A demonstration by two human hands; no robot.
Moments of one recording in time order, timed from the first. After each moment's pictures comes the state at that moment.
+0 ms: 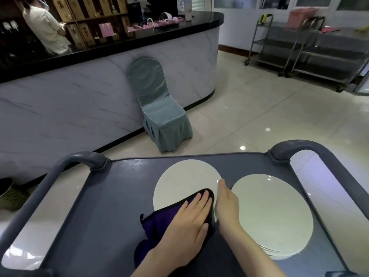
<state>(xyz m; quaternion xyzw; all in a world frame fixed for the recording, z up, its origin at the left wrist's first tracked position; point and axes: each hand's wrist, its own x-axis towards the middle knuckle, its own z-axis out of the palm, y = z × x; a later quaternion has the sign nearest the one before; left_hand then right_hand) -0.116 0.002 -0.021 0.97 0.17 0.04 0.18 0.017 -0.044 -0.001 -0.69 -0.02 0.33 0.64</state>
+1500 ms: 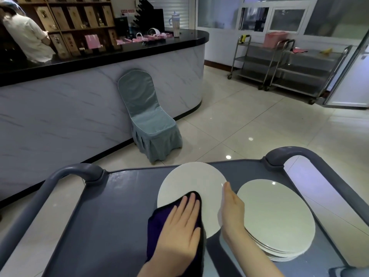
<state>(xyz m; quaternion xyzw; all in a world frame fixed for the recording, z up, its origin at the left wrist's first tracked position) -0.150 0.041 -0.035 0.97 0.19 0.07 0.14 -0.011 -0.029 0.021 -0.65 0.02 0.26 0.72</state>
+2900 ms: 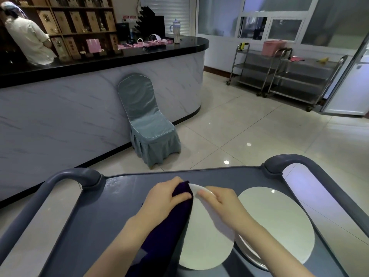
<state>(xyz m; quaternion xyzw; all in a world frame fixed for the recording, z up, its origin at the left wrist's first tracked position) -0.124 0.120 0.044 0.90 0.21 0.18 0.33 0.020 -0.032 0.050 -0.75 -0.48 0.21 0.41</state>
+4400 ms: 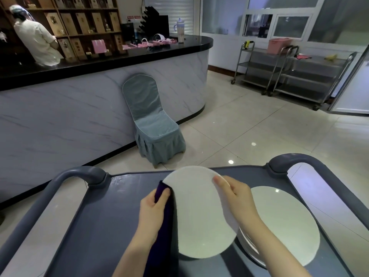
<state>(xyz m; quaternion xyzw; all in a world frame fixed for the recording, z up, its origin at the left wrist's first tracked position) -0.147 0.083 0.039 0.57 0.44 0.33 0.61 0.016 -0.038 0.065 -0.73 -0.34 0.18 0.57</state>
